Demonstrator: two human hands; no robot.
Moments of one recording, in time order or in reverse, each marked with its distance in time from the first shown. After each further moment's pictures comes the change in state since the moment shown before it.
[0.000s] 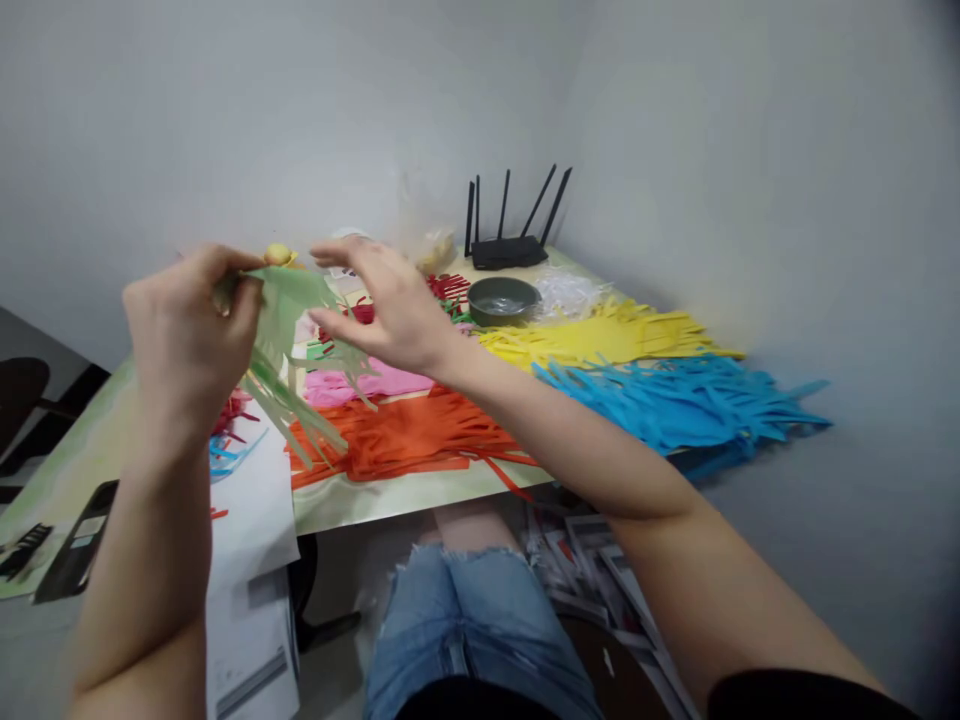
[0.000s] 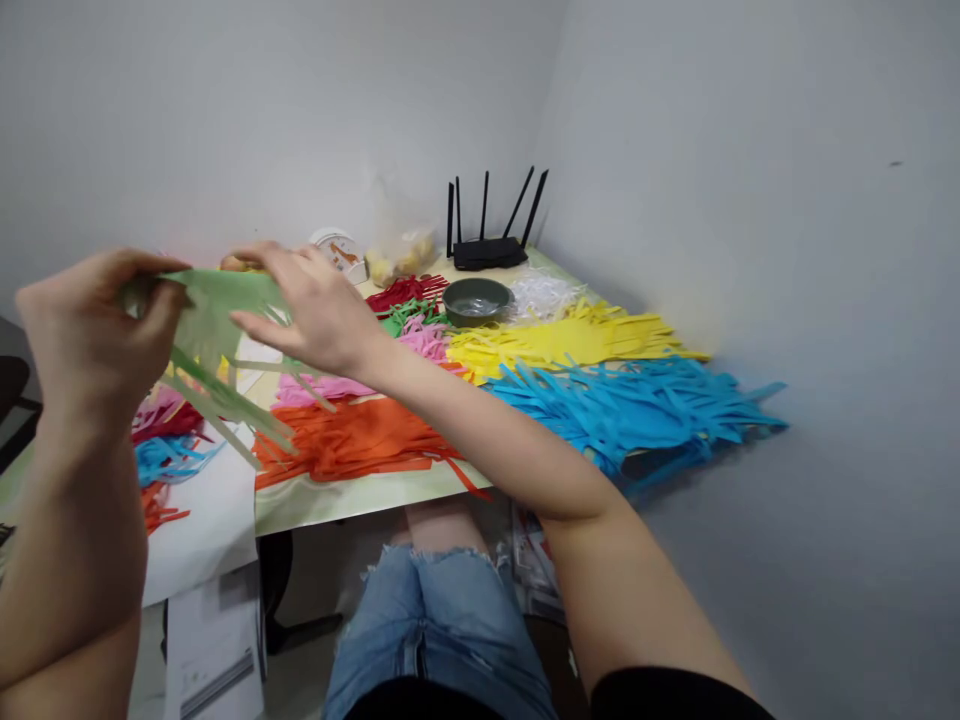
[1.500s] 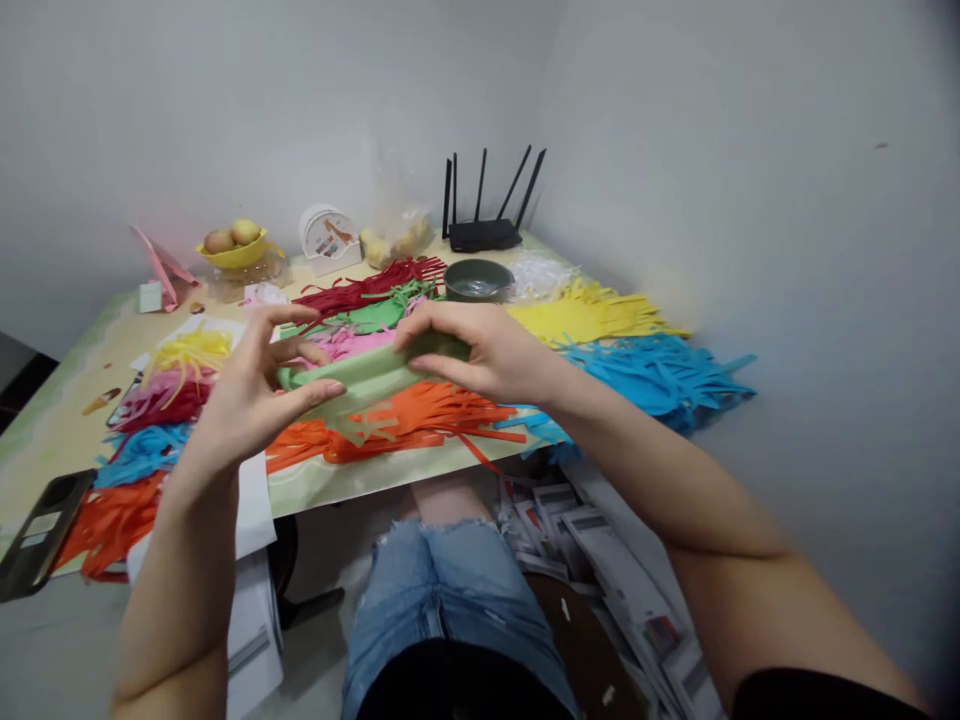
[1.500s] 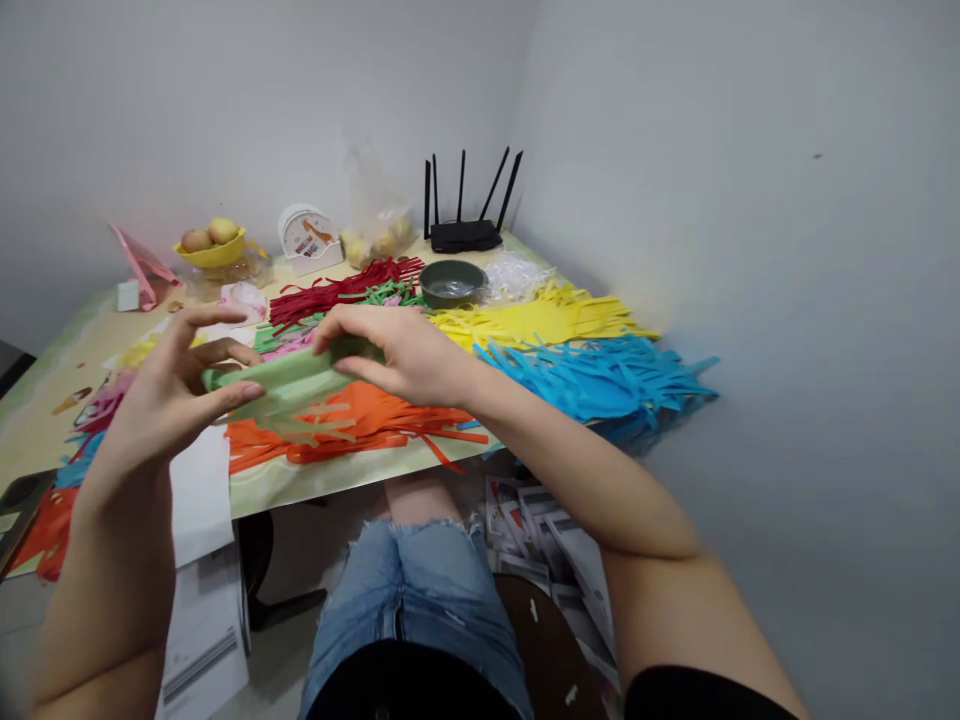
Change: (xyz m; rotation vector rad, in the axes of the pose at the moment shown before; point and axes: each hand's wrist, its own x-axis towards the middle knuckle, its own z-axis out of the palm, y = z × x) left_hand -0.067 0.021 0.023 -0.905 -0.531 -0.218; right_hand -0.081 -0.011 -0.088 0.280 -0.335 0.111
